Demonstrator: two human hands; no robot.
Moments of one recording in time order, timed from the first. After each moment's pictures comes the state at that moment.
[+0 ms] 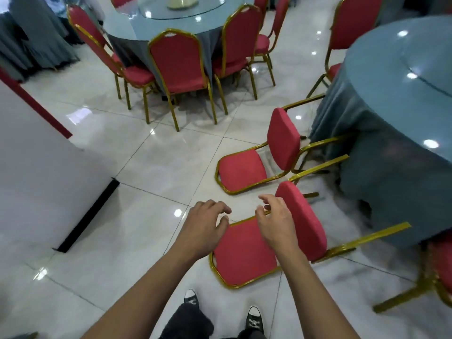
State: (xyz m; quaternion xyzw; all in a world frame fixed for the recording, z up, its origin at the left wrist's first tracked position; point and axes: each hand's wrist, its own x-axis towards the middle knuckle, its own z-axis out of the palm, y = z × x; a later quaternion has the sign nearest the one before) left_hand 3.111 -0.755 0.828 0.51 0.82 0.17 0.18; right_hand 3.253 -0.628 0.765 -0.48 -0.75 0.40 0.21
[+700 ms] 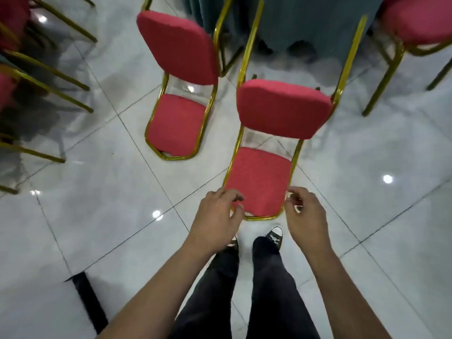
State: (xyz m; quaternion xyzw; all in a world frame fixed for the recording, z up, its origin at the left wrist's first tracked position) left_hand 2.888 -0.672 0.654 0.75 0.54 -0.02 0.38; right_hand 3.078 -0.751 0.595 -0.83 -0.33 0.36 0.28
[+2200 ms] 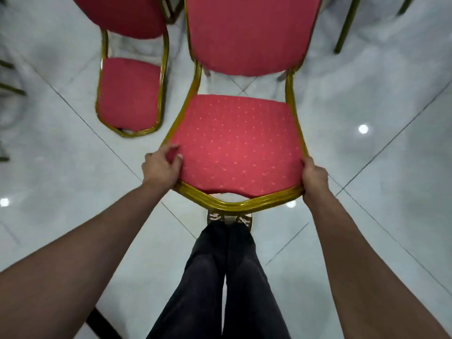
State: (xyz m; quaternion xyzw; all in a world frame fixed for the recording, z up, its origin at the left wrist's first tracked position) left_hand 2.845 -0.646 0.479 0.66 0.66 -0.02 0.37; right_hand 3.142 -0.816 0.468 -0.82 0.14 0.43 0.36
